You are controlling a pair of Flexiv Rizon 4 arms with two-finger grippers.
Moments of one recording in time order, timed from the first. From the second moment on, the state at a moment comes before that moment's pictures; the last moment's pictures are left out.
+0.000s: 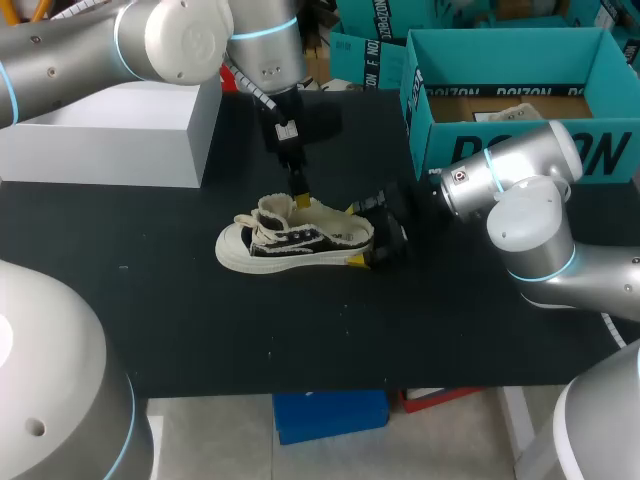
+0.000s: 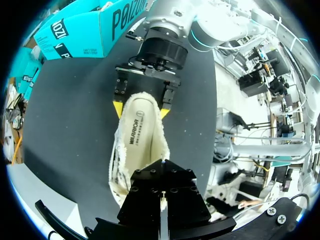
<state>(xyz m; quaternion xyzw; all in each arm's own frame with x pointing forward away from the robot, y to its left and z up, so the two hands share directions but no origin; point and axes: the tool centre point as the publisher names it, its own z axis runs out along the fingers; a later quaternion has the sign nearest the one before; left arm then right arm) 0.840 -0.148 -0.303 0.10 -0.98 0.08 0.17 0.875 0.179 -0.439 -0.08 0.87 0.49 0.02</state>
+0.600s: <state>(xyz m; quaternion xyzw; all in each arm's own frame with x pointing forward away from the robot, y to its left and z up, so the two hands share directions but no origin) 0.843 -0.147 -0.346 0.06 -0.97 0.06 0.21 0.875 0.179 -0.439 -0.08 0.87 0.49 0.02</state>
